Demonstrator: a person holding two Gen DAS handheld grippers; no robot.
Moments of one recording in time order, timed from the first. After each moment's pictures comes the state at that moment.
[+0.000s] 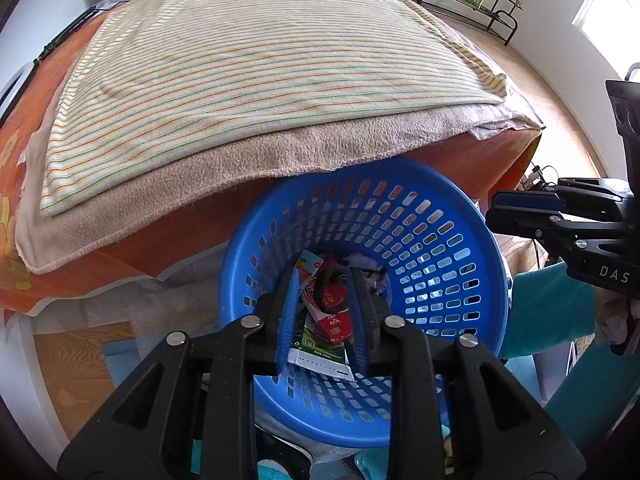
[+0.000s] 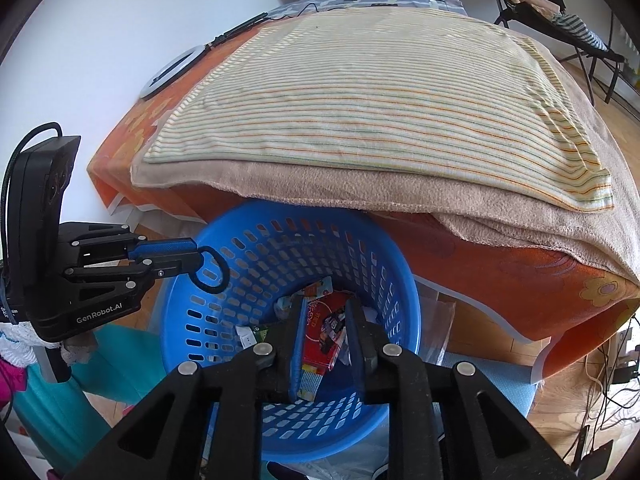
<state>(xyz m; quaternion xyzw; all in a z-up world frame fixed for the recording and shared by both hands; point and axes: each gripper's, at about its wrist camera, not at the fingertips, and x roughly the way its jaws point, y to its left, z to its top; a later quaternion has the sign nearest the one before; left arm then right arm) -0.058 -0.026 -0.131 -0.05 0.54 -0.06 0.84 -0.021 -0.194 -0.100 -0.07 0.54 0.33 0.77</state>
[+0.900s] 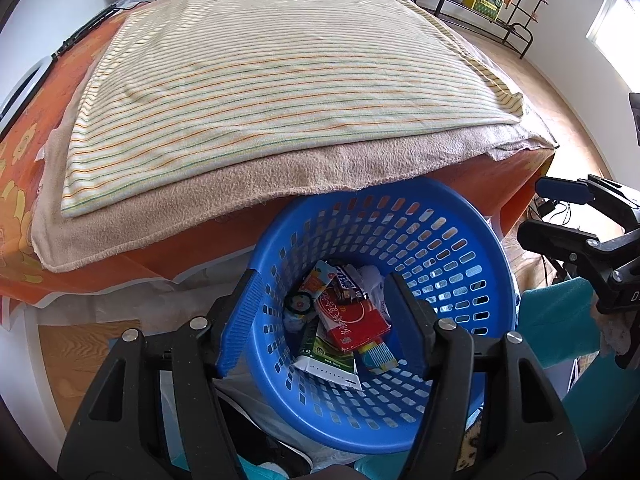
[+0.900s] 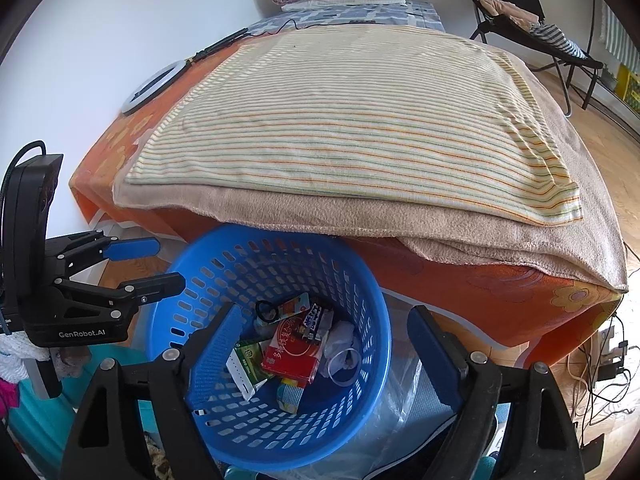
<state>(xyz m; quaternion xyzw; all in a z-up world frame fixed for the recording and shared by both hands) -0.055 -0.018 -0.125 -0.05 0.53 -0.03 0.84 -0.016 -0.199 -0.086 -0.08 0.52 0.29 0.80</state>
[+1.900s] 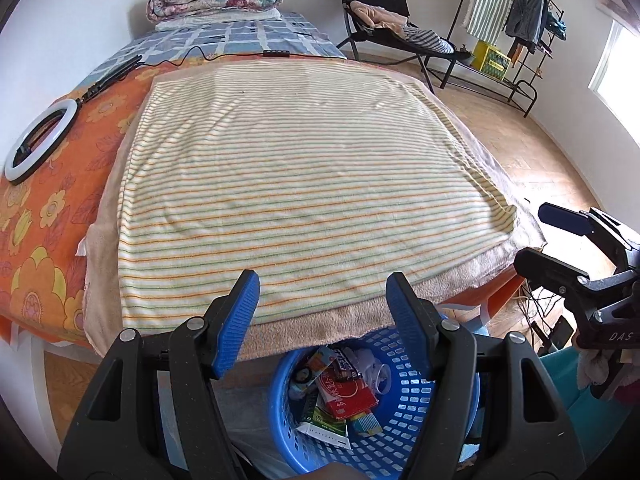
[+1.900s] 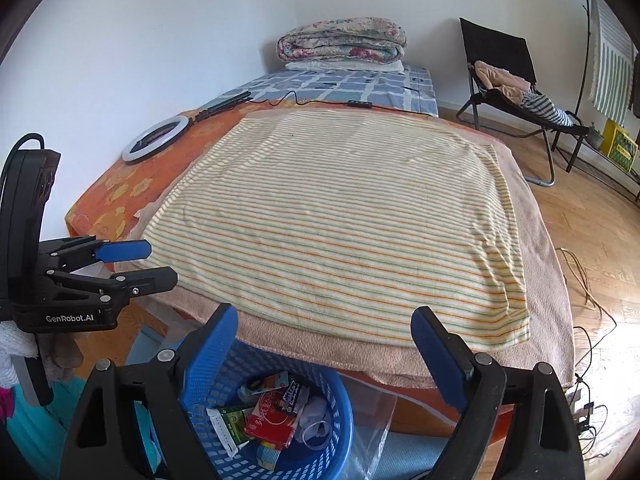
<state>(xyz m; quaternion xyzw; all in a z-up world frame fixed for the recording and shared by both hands) -0.006 0.011 -0.035 -0.09 0.44 0.00 0.89 0.019 -0.183 -0.007 -0.10 0.41 0.29 0.86</state>
